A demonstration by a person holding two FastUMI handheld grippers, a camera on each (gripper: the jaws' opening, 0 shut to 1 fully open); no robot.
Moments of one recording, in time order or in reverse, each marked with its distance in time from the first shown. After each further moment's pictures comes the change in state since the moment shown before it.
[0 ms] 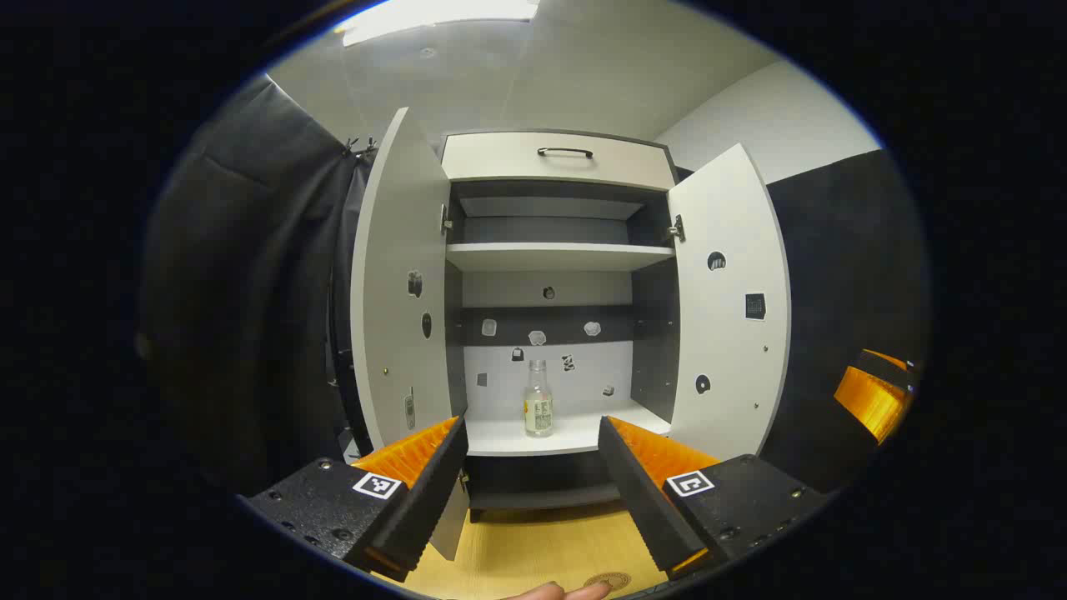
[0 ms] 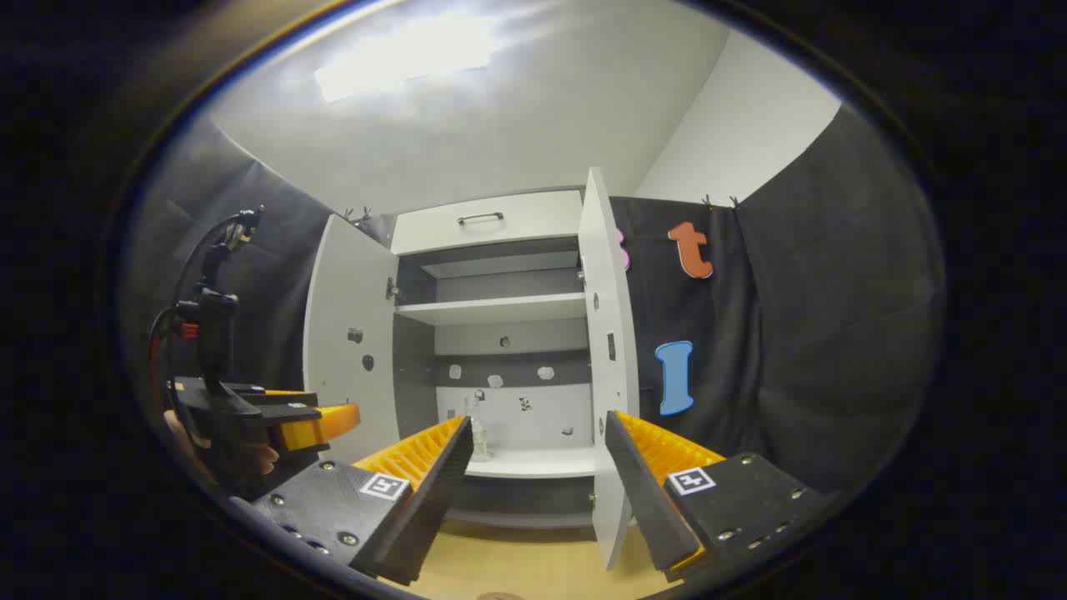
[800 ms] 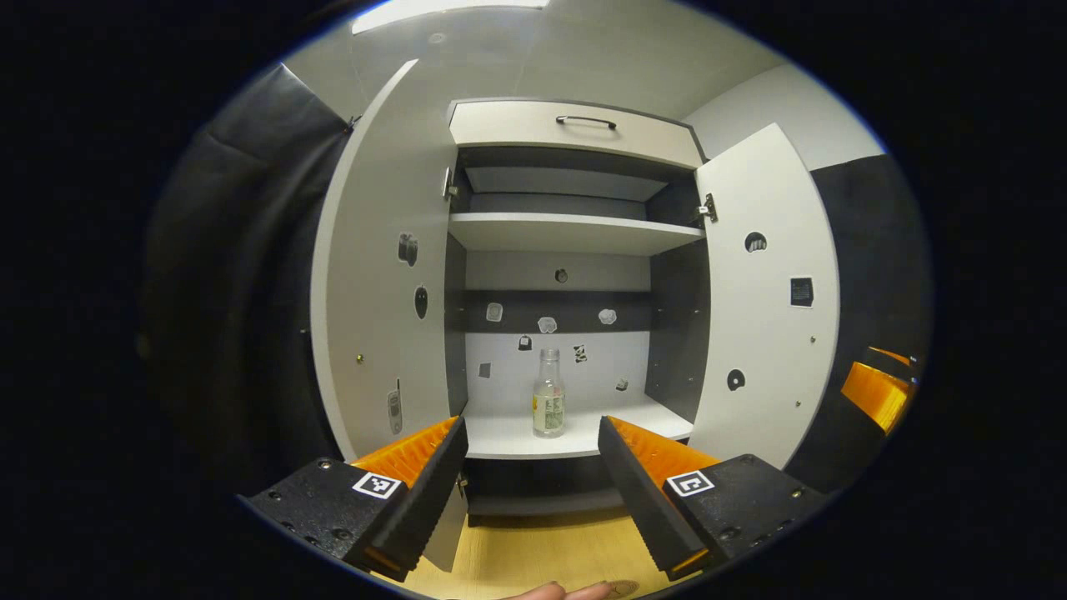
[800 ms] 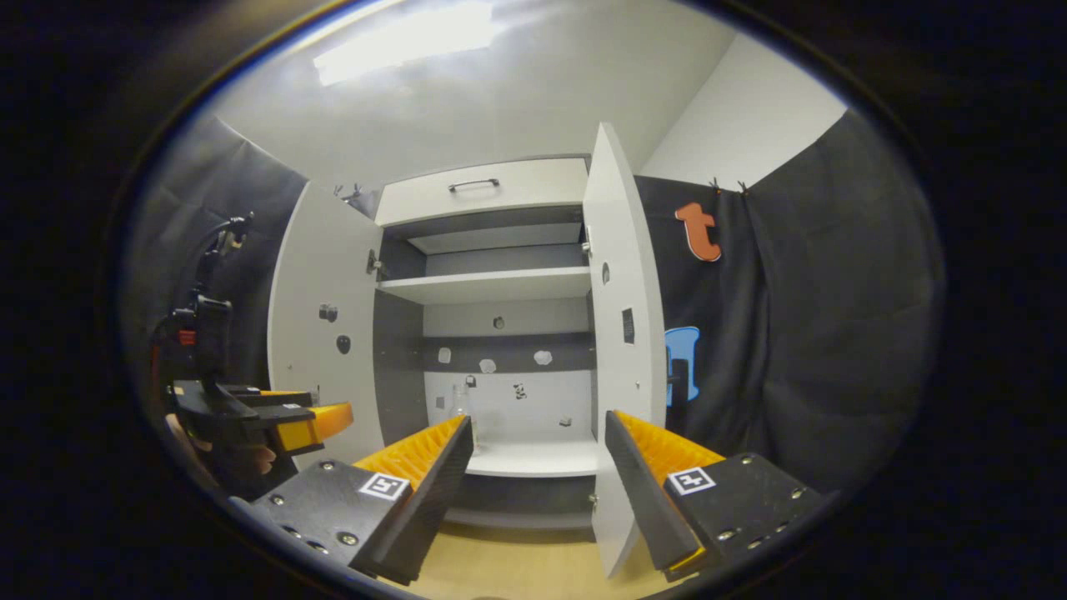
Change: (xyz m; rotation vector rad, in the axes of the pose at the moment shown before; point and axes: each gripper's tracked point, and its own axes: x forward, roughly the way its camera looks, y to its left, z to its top) left arm 0.079 0.026 -0.032 -0.025 0.045 0.009; right arm 0.074 0.006 -0.034 -0.013 0.062 -0.010
